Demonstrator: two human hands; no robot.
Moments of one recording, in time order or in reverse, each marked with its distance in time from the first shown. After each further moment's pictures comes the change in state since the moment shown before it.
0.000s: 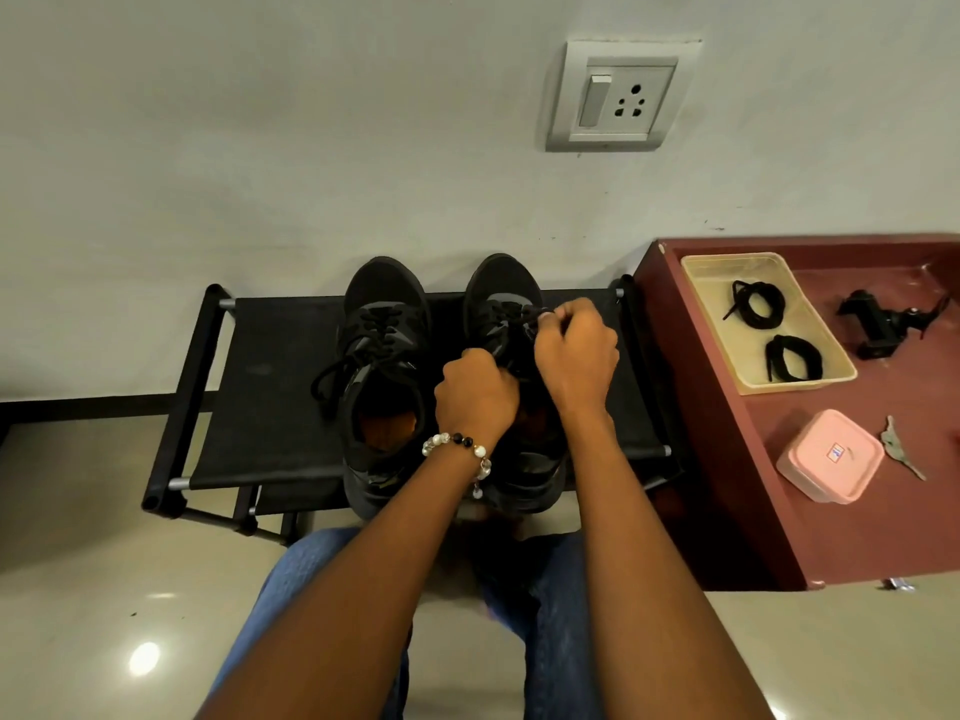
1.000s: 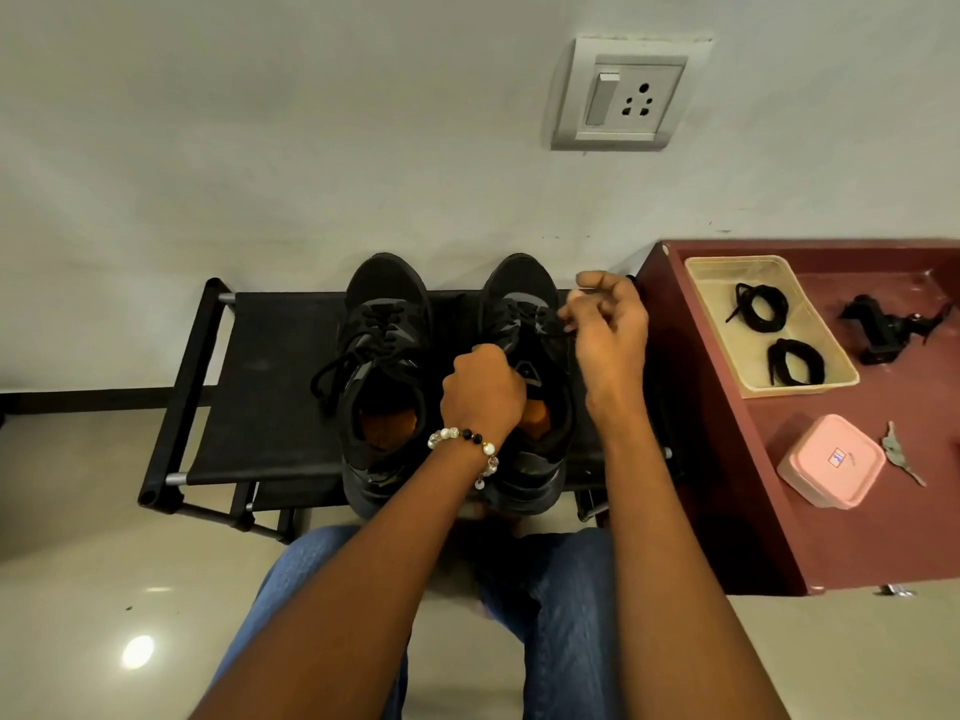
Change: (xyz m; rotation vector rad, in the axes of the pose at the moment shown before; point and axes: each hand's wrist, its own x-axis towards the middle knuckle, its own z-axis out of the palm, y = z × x) left_hand -0.003 0.008 -0.005 0.011 -0.039 0.040; right_hand 0.011 0.007 -0.018 0.619 -0.036 -0.013
